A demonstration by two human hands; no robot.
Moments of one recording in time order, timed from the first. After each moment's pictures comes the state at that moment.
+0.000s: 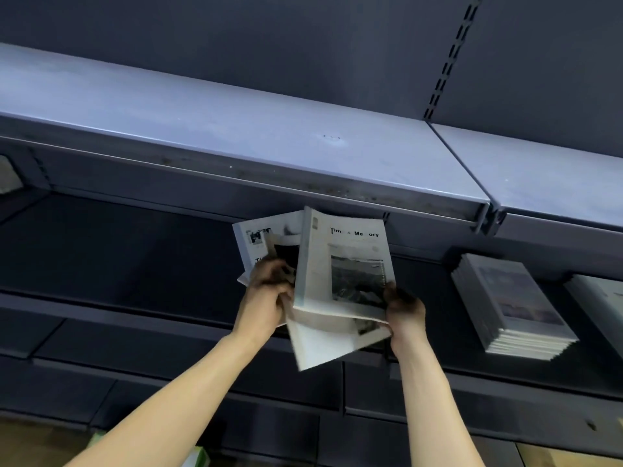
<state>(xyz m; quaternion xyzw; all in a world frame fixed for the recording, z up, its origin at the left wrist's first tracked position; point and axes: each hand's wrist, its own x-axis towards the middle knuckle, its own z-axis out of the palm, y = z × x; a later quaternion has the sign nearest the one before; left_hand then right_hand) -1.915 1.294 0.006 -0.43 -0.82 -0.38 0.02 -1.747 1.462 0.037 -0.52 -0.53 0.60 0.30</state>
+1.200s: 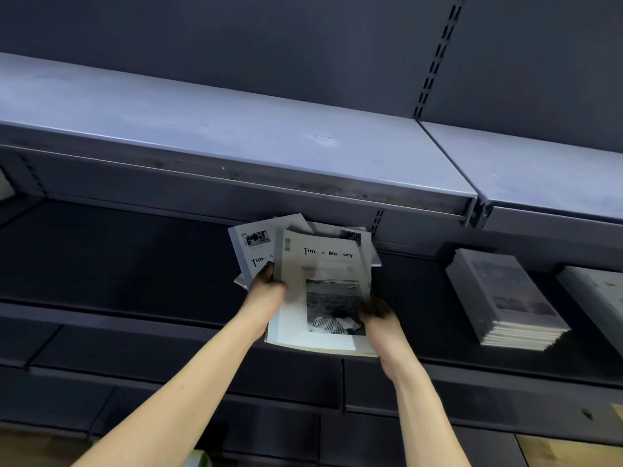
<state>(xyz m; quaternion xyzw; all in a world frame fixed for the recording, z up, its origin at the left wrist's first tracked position) -1.904 1.305 0.039 -0.17 -0.70 -0.61 -0.31 -1.730 1.424 0.031 -0.42 -0.64 0.61 0.19</state>
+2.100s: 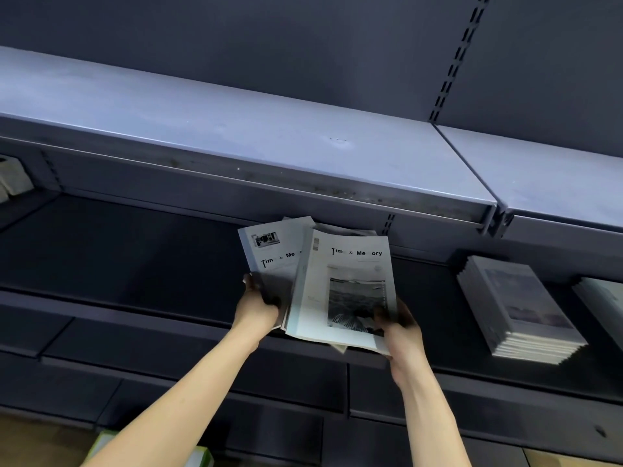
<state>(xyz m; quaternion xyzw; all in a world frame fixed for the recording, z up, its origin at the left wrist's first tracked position) -1.918 1.287 0.009 -0.11 -0.85 -0.44 -0.26 -1.727 1.438 0.011 -0.44 -0.55 0.65 0.29</state>
